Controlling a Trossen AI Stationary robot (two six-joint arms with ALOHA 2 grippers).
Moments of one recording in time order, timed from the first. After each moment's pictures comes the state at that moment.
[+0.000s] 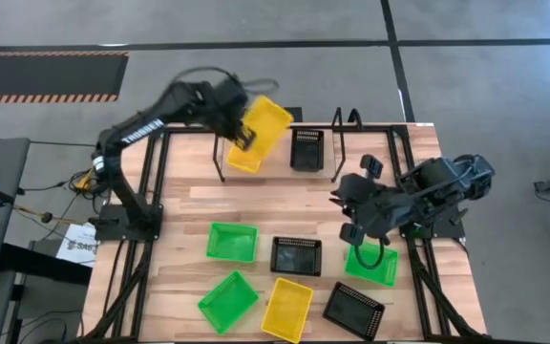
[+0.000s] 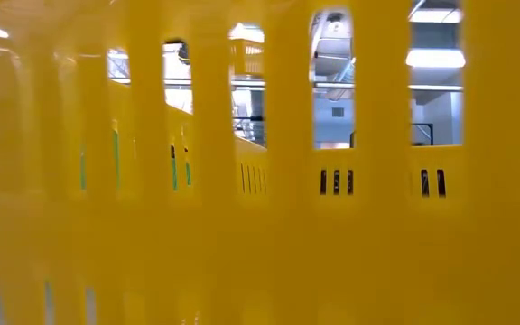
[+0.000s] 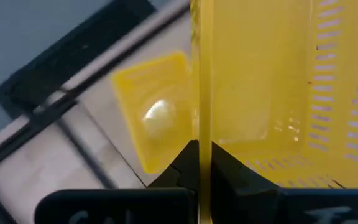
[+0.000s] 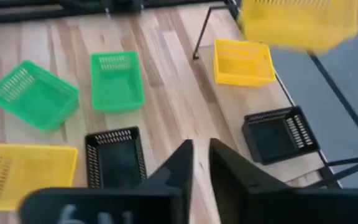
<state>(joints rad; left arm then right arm) 0.46 1.68 1.98 -1.36 -0.12 -0.45 0.46 1.64 2.20 -1.57 0.63 0.57</state>
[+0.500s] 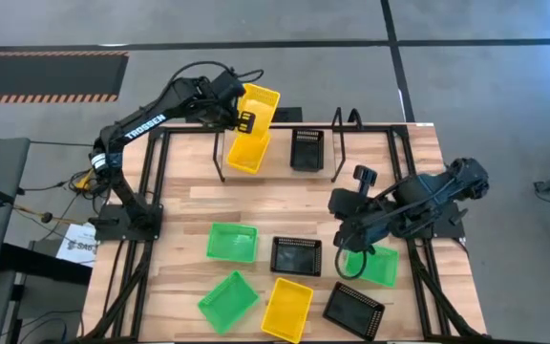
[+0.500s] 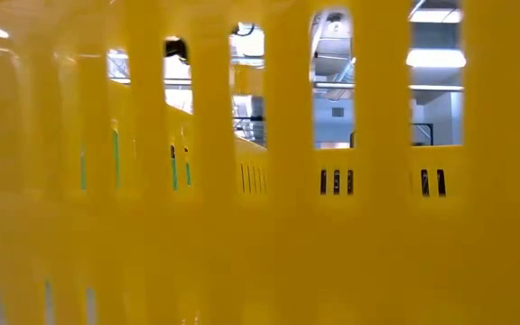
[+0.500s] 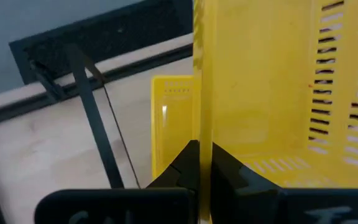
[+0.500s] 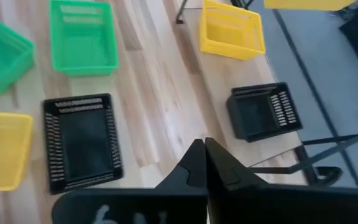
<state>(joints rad) 0.54 1.69 1.86 -1.26 -0.18 -0.67 0.47 1.63 1.99 -1.57 0.68 0.58</state>
